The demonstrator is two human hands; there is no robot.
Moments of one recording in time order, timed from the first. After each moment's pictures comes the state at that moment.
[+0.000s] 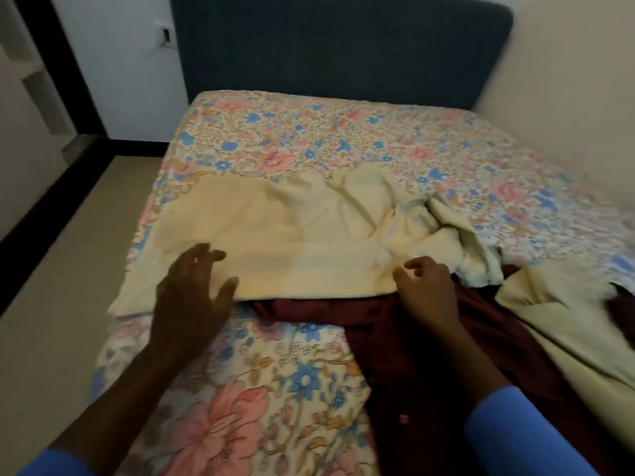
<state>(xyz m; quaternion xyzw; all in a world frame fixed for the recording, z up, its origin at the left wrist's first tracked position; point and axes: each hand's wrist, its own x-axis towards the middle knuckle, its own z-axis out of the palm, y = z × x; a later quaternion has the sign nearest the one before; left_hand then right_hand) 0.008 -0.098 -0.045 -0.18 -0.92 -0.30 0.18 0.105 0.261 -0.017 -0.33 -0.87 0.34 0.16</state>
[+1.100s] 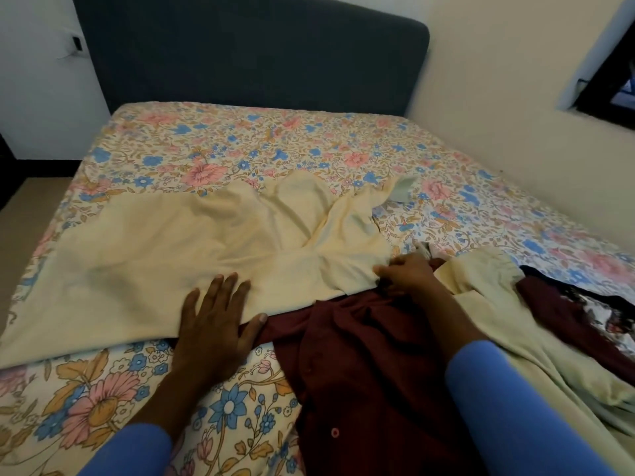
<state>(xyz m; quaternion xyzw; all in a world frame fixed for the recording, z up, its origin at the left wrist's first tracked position) 0.022 0.041 -0.096 -0.30 -0.94 -0.12 0.07 0.114 0.387 0.005 -0.42 -0.79 0.44 0.08</state>
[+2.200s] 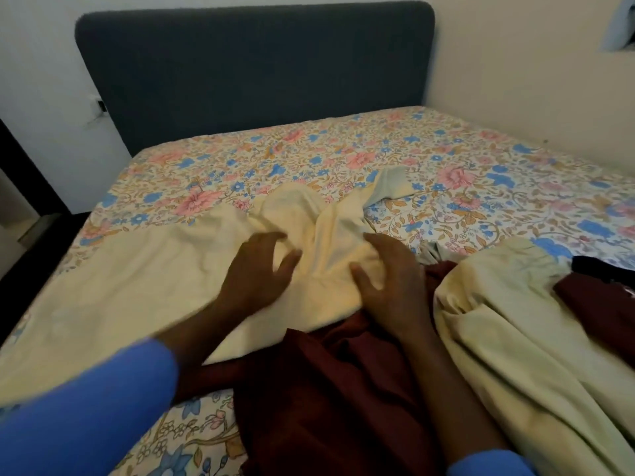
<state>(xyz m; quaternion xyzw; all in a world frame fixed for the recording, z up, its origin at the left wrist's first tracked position) -0.023 0.195 -0.006 -0.32 -0.90 -0.29 0.10 0.110 0.396 -0.047 -0.15 -0.87 0.30 0.37</state>
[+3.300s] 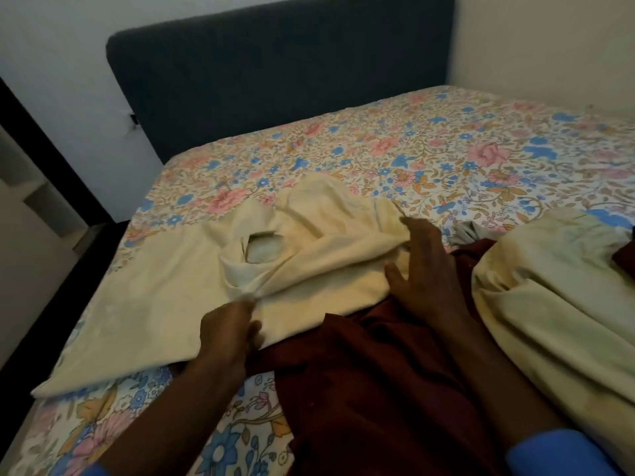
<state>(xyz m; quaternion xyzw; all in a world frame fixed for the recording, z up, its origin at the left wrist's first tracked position) 0.034 0.114 -0.029 0.19 -0.70 -0.67 -0.14 0.109 0.393 -0.060 -0.16 -0.89 0.27 0.34</state>
